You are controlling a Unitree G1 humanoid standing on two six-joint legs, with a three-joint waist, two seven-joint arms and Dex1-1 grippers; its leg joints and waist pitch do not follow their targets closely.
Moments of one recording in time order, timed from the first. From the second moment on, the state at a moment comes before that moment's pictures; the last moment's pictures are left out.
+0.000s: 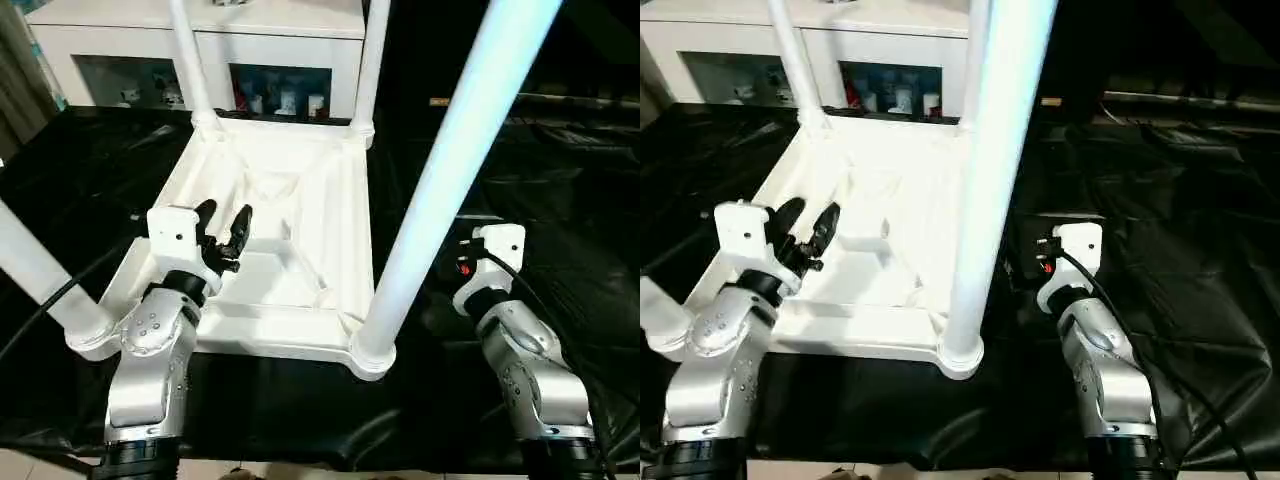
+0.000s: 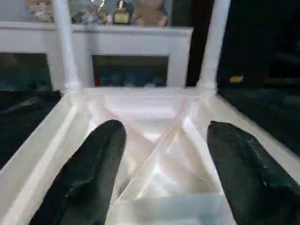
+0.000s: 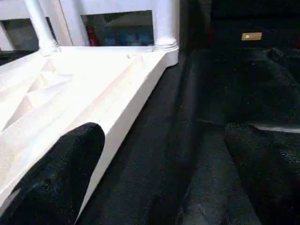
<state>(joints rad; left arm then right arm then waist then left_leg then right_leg) -0.19 0.06 0.15 -0.06 -0.04 0.18 -0.27 -0.20 -0.13 -0.08 0.04 0.19 0.27 0.23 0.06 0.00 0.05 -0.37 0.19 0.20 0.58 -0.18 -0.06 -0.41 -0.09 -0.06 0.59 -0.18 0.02</state>
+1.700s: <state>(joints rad) 0.17 0.36 0.07 -0.22 -0.28 0.22 -0.70 -0.02 -0.42 -0.07 -0.10 0.34 0.36 0.66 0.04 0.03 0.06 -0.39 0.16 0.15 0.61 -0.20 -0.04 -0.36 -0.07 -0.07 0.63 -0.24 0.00</state>
